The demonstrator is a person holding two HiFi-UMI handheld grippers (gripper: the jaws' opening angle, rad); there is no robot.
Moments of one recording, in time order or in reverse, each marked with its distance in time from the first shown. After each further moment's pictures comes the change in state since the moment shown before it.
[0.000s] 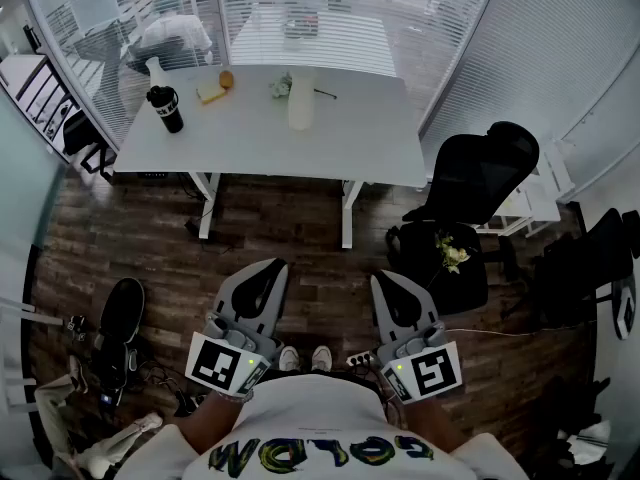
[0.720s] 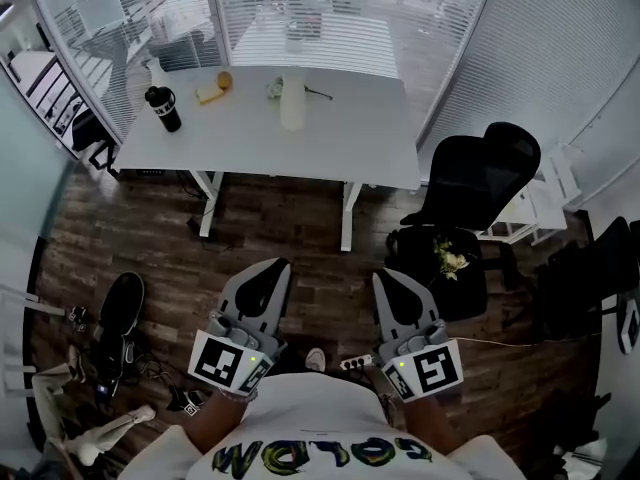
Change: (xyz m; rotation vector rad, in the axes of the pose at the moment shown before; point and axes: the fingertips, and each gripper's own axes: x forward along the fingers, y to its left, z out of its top) left arm 0.037 -0.060 -0.019 -0.022 0.003 0.047; right arm -0.038 -0.063 -0.013 0.050 -0.028 0.033
